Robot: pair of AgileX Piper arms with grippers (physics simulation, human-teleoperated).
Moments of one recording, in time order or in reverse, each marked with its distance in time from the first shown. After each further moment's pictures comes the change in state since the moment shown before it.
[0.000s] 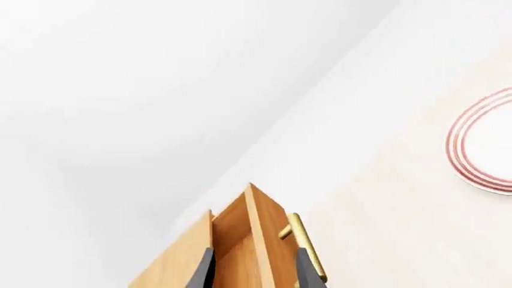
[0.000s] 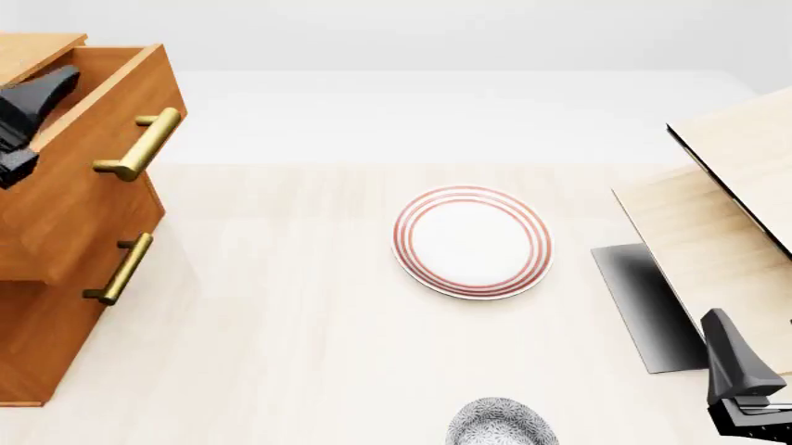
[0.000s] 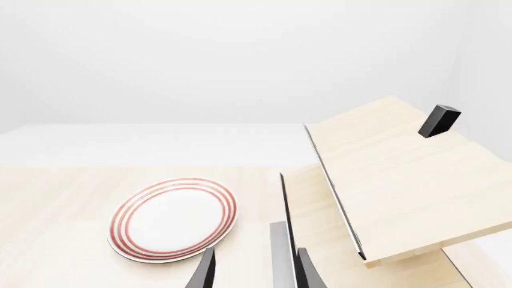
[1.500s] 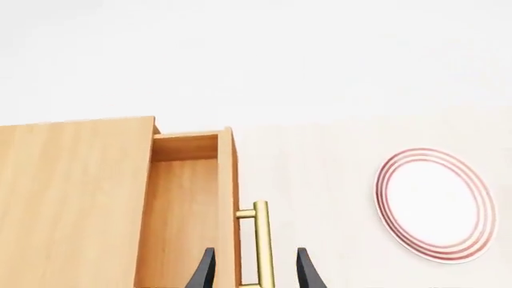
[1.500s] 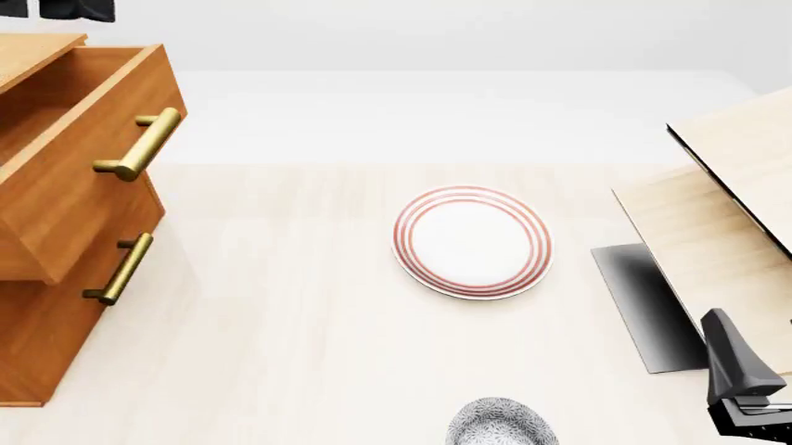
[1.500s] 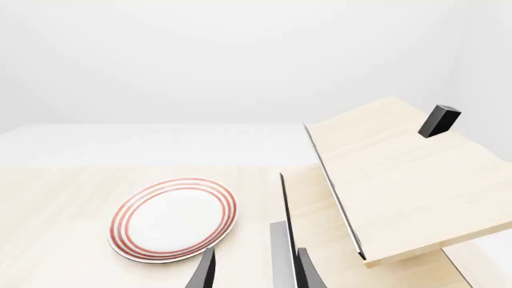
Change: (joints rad) left arm 0.123 0.598 -0.774 0.710 -0.731; right arm 0.000 0.000 0.000 0.000 0.000
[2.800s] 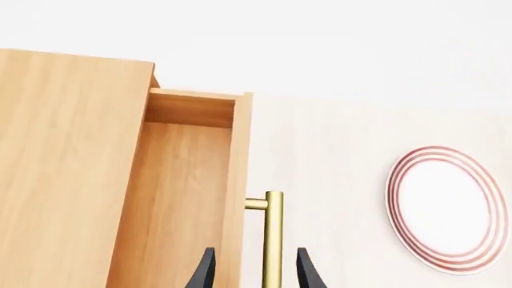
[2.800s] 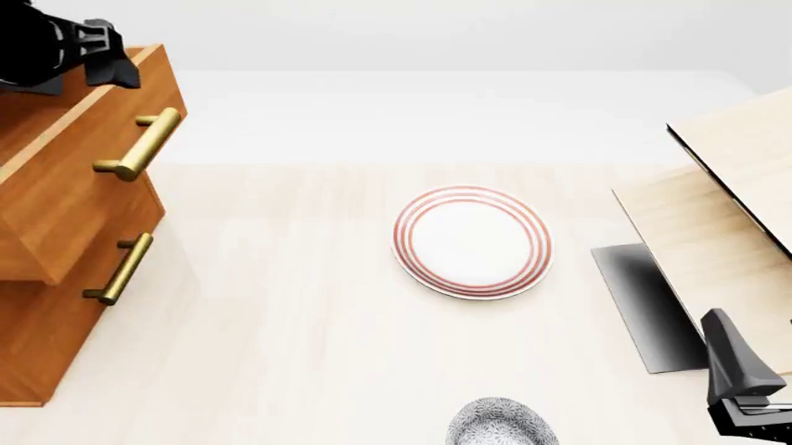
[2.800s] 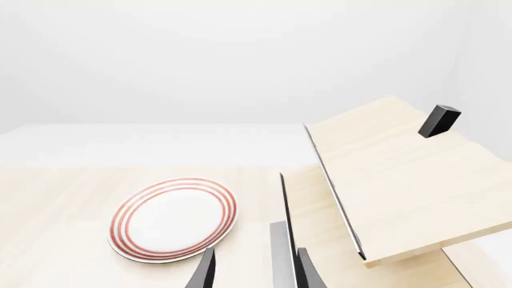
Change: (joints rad) left arm 0.042 0.031 0.194 -0.098 -0.127; right arm 0.000 0.000 0.000 0.000 0.000
